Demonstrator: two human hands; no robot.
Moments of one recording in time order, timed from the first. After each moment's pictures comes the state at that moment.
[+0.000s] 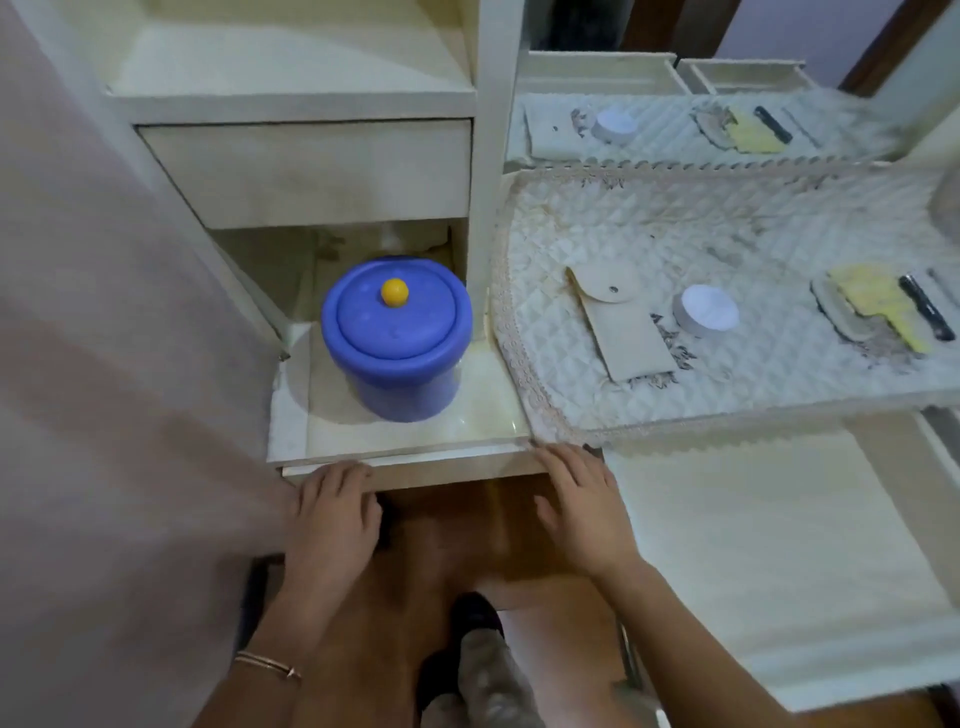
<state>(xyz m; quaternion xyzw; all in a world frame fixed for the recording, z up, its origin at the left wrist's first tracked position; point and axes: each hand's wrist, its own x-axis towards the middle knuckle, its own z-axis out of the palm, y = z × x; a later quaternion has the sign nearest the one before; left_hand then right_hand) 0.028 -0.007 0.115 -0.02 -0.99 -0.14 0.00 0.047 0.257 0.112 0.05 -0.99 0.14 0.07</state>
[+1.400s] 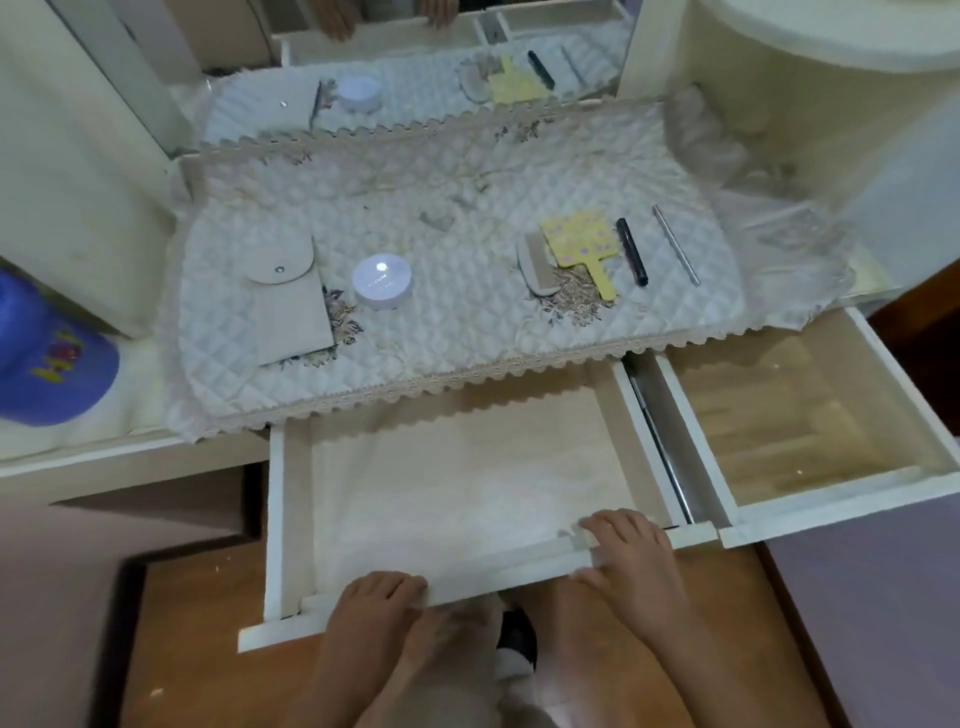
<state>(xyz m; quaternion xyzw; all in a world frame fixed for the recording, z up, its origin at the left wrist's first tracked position) 0.189 0.398 0.078 -0.23 -0.96 -0.12 -0.12 0.209 0.699 0.089 -0.03 -0.99 0.13 -0.05</state>
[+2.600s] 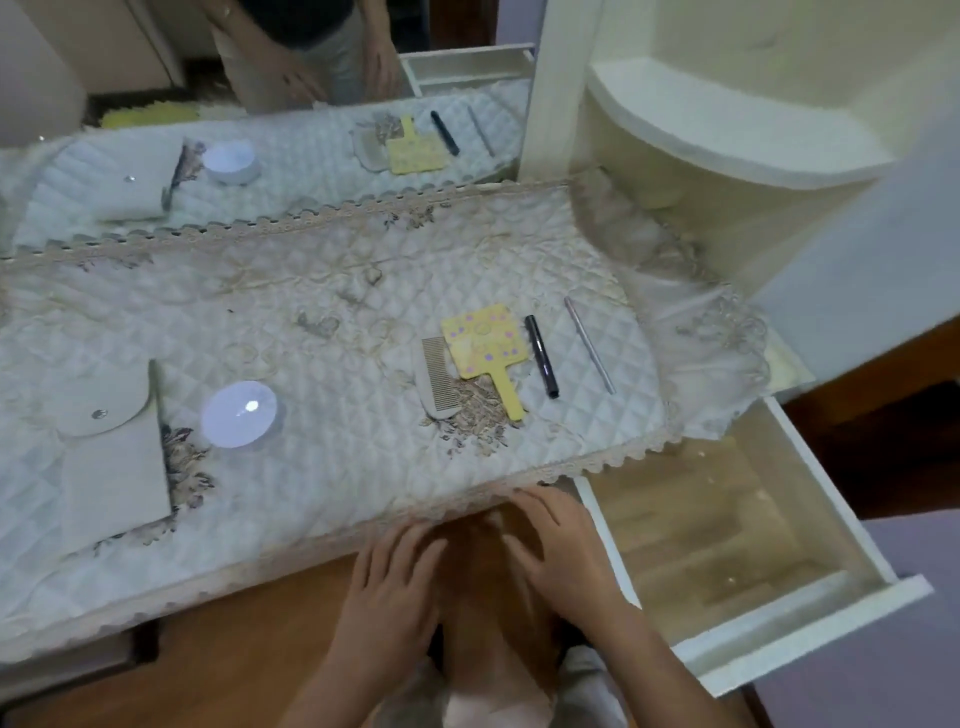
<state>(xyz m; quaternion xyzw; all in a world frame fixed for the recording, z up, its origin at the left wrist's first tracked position) 0.030 0.561 0.100 -0.32 -0.94 -0.12 0.00 0.047 0.776 0.105 -0.01 -0.97 0.23 0.05</state>
